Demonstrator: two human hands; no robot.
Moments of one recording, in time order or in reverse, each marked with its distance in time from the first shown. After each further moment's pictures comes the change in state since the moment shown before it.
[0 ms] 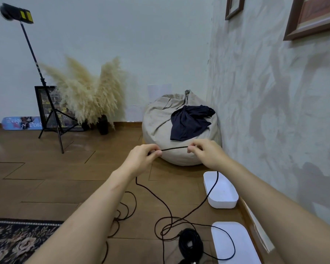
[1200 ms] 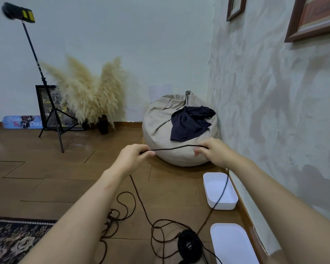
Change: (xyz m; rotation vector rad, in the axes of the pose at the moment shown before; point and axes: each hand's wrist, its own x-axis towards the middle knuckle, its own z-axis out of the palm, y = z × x) left_hand -0.003 -0.017 -0.017 0.034 -0.016 -0.082; right_hand 0.004 0.011 -0.026 -0.109 -0.108 -0.032
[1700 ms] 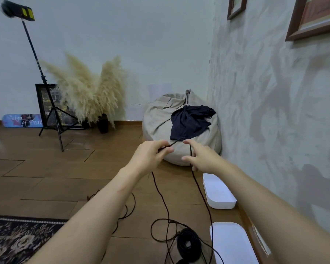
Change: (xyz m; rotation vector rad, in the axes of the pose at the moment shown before) left_hand 0.003 0.048 0.021 -0.015 0.073 0.201; right_hand -0.002 -0.021 0.037 0.095 -0.048 0.110
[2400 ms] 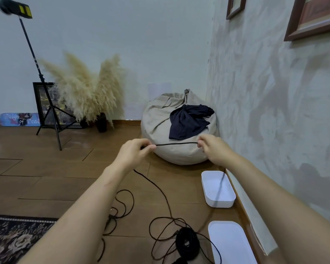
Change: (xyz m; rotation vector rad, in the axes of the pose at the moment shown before) left_hand -0.006 -0.027 -0.022 -0.005 0.001 -0.183; right_hand 0.006 0.020 -0.031 -0.106 0.130 0.036
